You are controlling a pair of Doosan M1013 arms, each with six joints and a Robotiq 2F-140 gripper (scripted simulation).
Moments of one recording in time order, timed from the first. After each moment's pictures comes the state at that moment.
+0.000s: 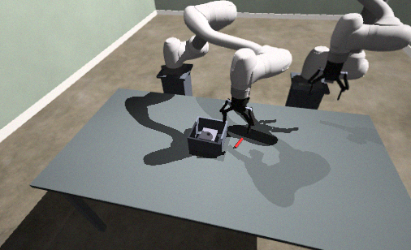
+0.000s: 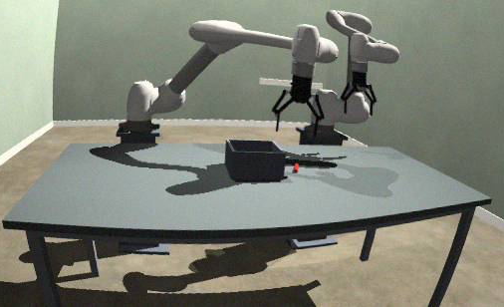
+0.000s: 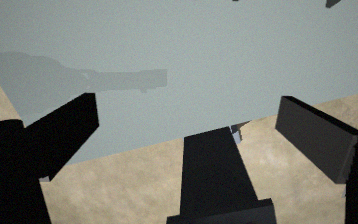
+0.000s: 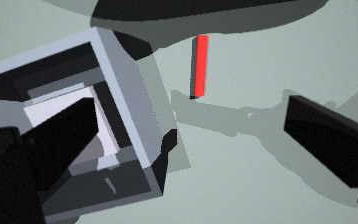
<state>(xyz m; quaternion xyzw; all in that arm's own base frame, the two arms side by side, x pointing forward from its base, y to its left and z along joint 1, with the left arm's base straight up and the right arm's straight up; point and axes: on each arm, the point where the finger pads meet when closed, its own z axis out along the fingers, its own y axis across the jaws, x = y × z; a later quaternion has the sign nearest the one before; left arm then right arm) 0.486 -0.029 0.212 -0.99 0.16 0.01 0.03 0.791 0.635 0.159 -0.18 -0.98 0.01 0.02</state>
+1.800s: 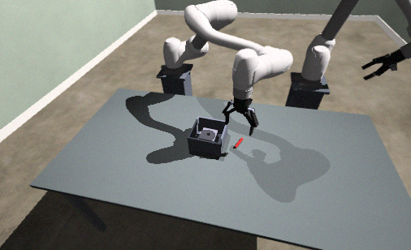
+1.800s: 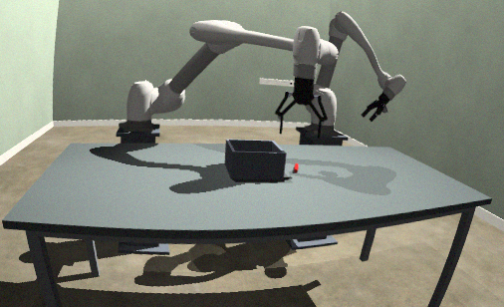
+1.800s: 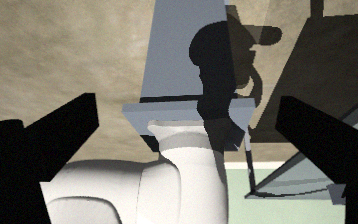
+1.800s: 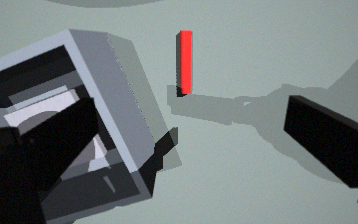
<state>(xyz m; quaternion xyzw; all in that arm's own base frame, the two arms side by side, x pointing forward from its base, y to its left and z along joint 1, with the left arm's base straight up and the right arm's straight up) 0.024 0.334 0.123 -0.71 -0.62 0.27 -0.22 0.796 0.649 0.153 -0.20 -0.98 0.00 0.00</state>
